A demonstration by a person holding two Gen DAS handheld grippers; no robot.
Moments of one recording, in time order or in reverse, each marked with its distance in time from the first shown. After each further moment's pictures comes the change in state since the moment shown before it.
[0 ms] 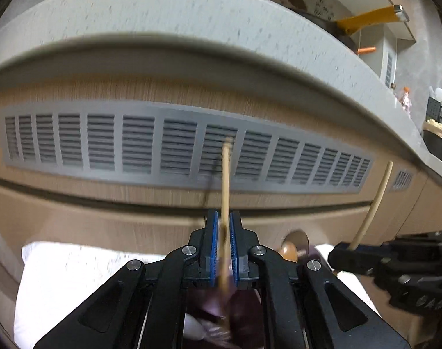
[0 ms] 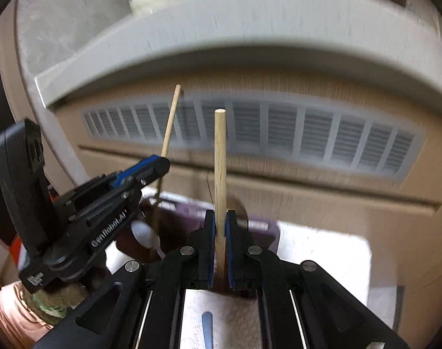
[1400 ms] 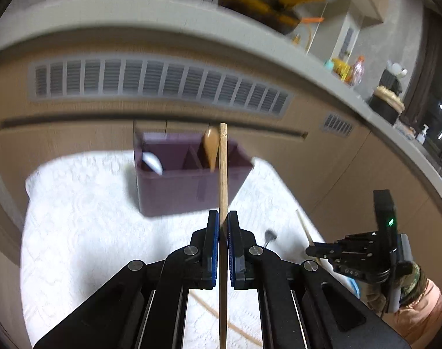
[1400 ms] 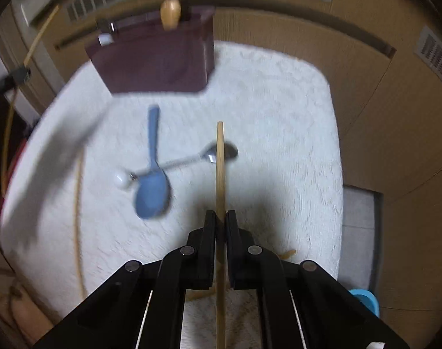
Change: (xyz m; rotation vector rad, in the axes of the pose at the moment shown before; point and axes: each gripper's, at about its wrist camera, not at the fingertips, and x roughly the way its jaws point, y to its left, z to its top) left arm -0.177 -0.018 -0.049 0.011 0.218 -0.201; right arm -0.080 -0.024 -0.180 0.069 0.262 -0.094
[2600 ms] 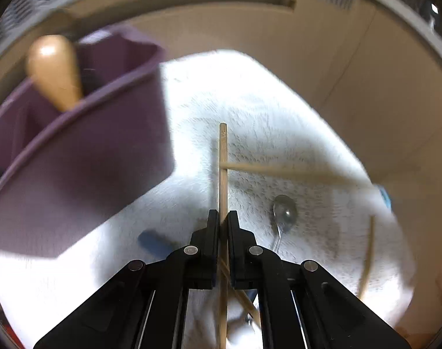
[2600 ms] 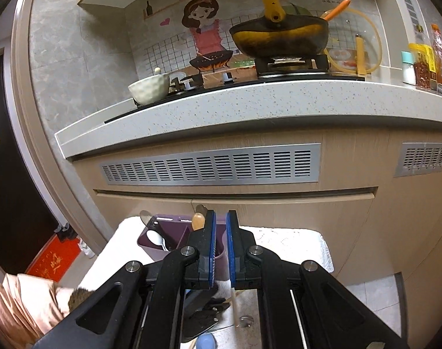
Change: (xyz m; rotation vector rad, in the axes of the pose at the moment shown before) left arm 0.211 -0.057 -0.013 0.280 0.486 0.007; right arm -0.133 -0.014 0.109 0.066 -0.523 0.102
